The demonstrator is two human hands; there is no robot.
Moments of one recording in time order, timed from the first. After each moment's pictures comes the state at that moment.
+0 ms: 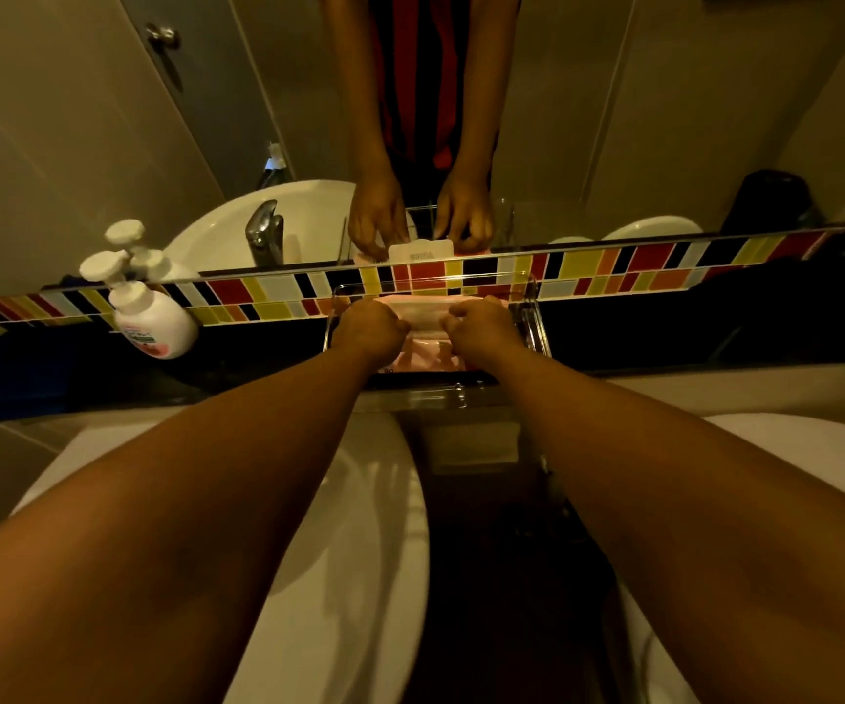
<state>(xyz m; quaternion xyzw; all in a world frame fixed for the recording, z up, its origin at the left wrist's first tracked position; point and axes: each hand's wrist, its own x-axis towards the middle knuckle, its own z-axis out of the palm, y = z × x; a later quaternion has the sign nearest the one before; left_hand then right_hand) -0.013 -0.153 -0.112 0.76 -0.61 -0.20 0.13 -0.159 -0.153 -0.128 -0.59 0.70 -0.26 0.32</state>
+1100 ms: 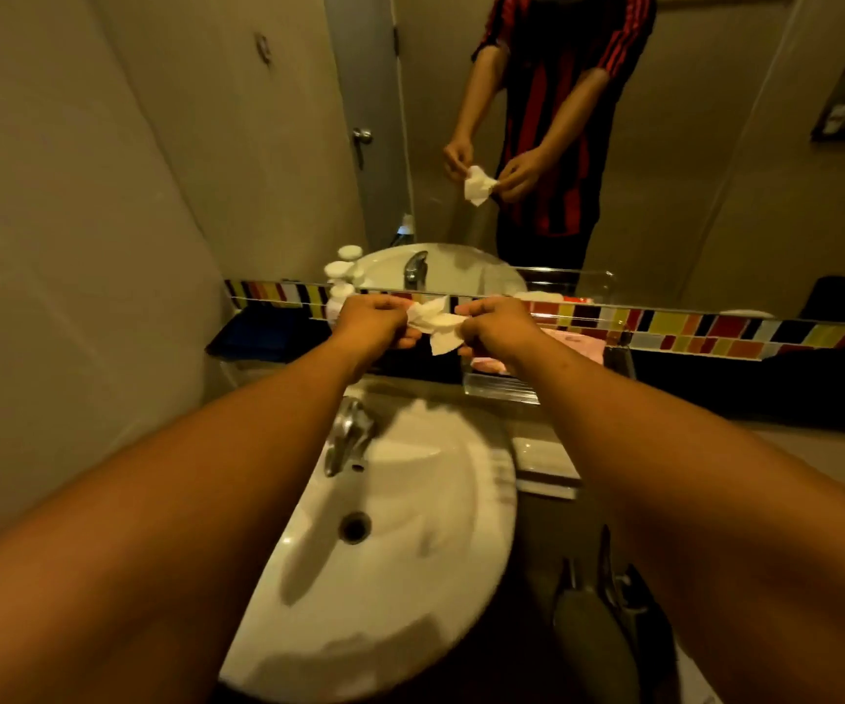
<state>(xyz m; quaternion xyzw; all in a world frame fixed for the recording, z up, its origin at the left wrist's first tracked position) 0.120 0.044 0.034 0.65 -0.41 -0.43 0.48 -0.048 0.002 0.020 -0.54 0.52 -0.34 0.56</state>
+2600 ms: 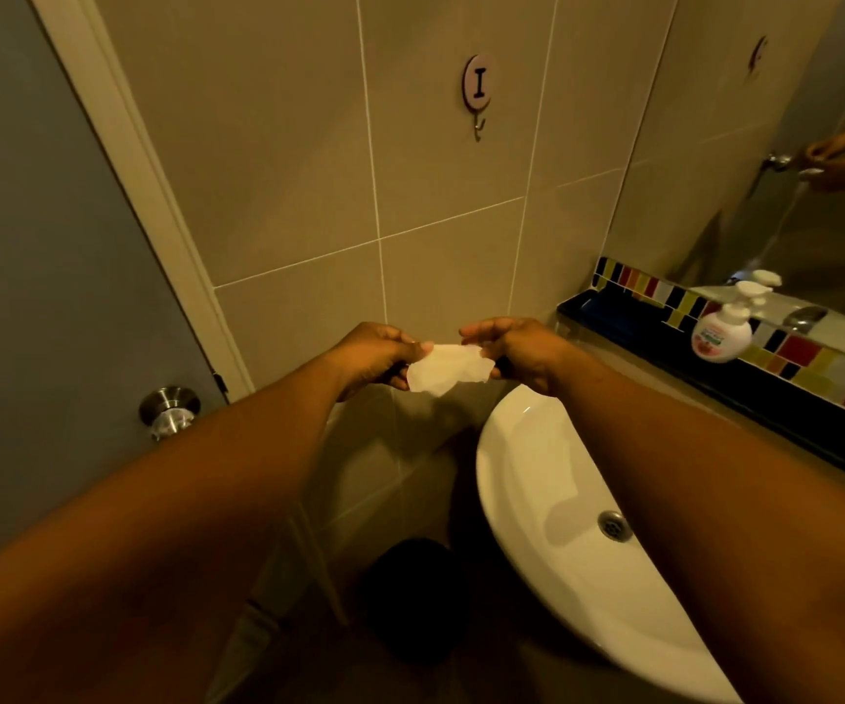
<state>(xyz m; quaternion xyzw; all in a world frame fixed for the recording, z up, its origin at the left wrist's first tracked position) 0.423 0.447 0.034 0.78 -0.24 -0.31 0.49 0.311 0.264 0.026 -0.71 0.27 -0.04 0.65</state>
